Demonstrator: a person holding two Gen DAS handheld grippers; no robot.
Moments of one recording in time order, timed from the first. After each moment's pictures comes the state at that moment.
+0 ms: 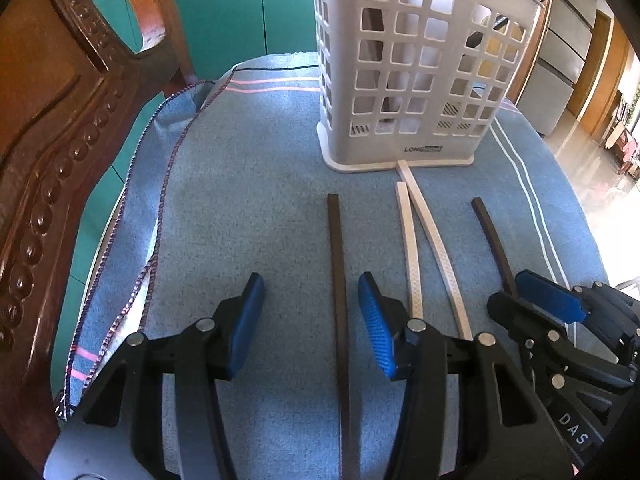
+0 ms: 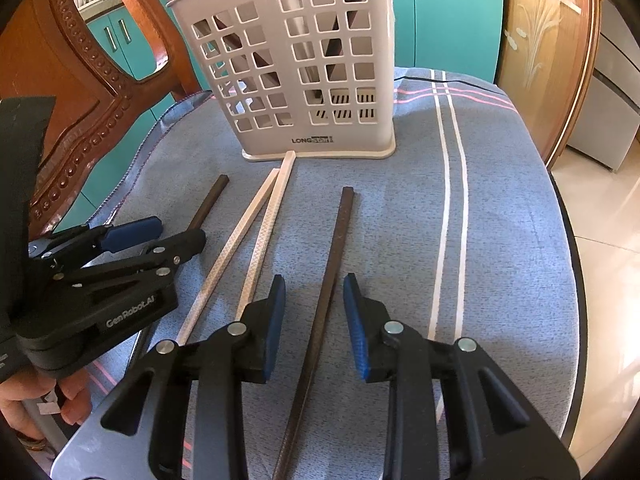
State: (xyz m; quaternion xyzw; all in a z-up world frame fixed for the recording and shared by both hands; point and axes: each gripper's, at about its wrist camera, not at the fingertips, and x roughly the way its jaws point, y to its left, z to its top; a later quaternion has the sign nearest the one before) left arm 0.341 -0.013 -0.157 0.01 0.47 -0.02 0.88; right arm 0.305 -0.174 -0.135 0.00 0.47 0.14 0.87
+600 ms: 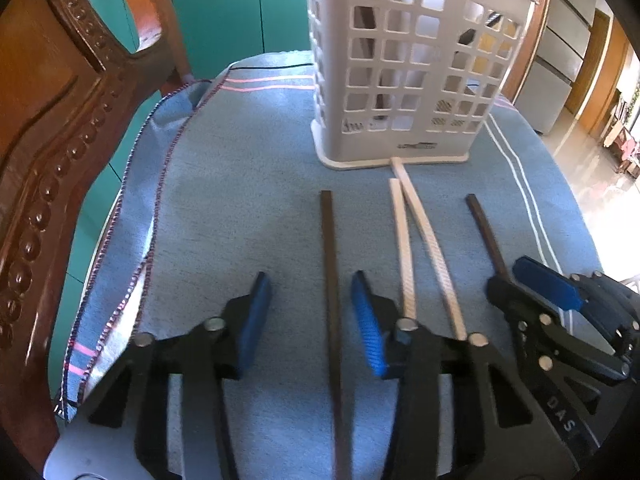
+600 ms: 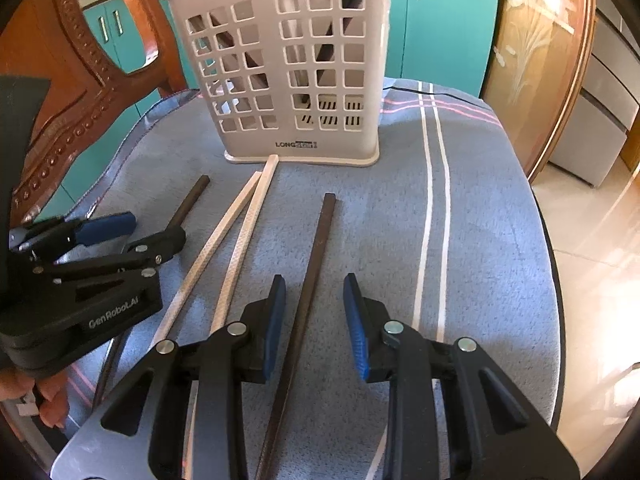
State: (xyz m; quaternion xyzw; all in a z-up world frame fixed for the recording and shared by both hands) left arm 0.335 -0.019 -0.154 0.01 0.47 -0.03 0.88; right arm 0.305 -0.174 -0.137 -0.02 0.46 0.11 0.88
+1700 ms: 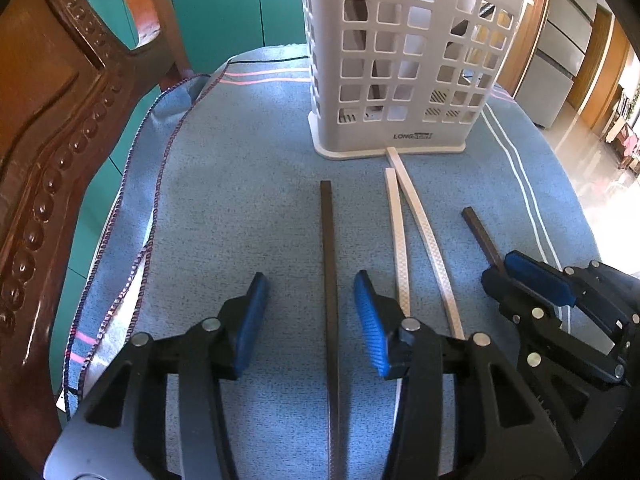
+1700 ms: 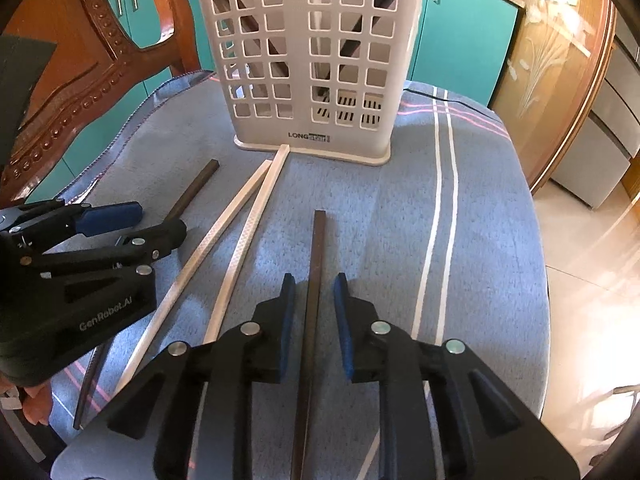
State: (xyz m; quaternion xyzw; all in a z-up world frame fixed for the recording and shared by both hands) left arm 0.337 -0.019 -0.156 0.01 0.48 -0.02 0.88; right arm 0.303 -0.164 -0.136 -0.08 0.46 0.12 0.87
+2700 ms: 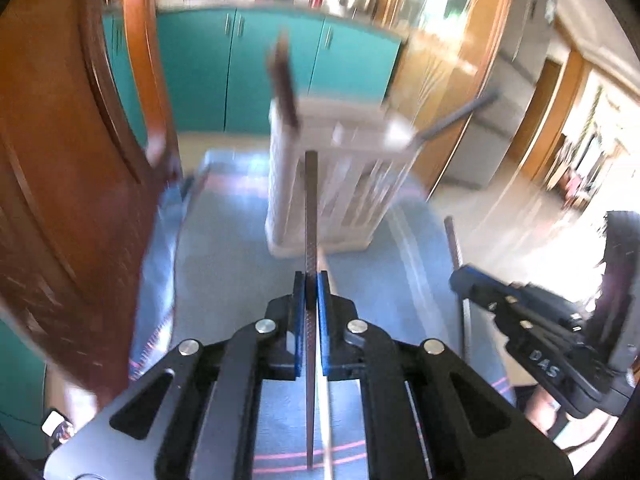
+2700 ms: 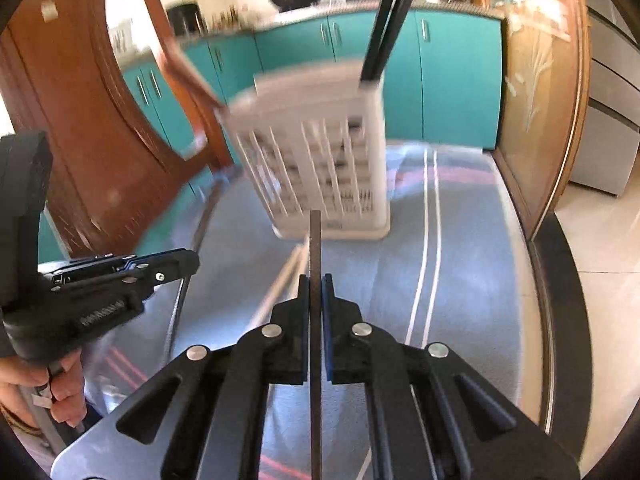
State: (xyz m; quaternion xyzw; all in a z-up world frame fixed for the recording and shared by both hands) left arm 0.273 0.002 -0.030 -0.06 0.35 -0.12 0.93; right arm 0.268 -0.205 -0.047 0.05 0.35 0.18 0.92
